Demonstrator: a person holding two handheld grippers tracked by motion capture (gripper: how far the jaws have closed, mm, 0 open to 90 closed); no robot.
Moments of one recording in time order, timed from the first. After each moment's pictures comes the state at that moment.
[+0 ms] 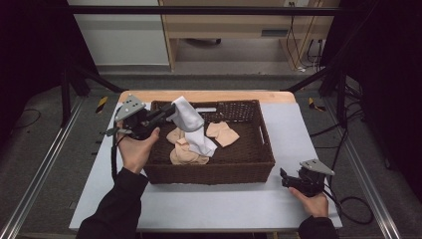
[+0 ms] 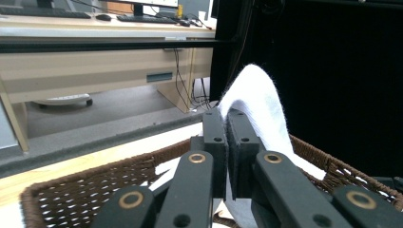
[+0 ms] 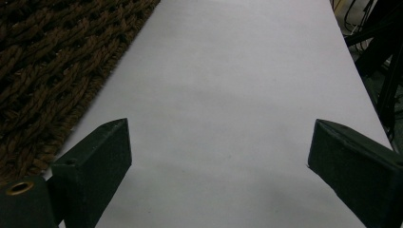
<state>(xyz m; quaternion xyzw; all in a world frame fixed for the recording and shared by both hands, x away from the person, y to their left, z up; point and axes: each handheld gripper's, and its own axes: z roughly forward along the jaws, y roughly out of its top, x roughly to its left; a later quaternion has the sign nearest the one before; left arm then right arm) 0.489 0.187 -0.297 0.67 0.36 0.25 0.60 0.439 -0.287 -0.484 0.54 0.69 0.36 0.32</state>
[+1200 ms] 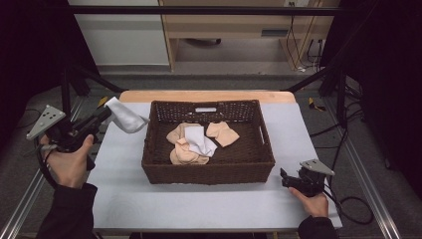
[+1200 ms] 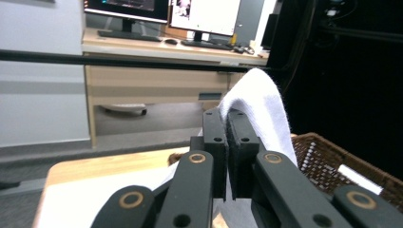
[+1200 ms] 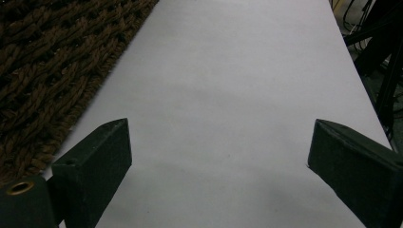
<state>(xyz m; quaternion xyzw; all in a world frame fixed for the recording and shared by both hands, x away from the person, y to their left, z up) 0.444 0.318 -0.290 0.60 0.43 0.31 0.60 0.439 -0.287 -0.485 0.54 0.69 0.36 0.32</state>
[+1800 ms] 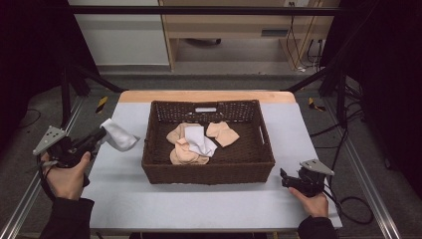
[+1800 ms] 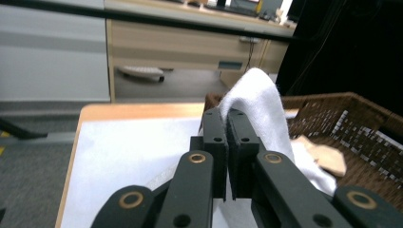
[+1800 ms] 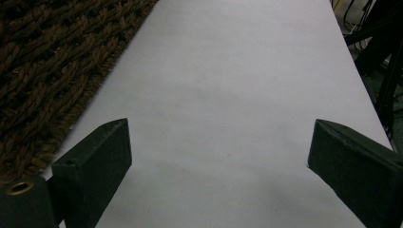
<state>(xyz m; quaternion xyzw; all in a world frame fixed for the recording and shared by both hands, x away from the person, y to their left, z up) 0.442 0.347 -0.353 0.62 0.48 0.29 0.55 0.439 -0.287 -0.485 0.54 0.69 0.35 0.32</state>
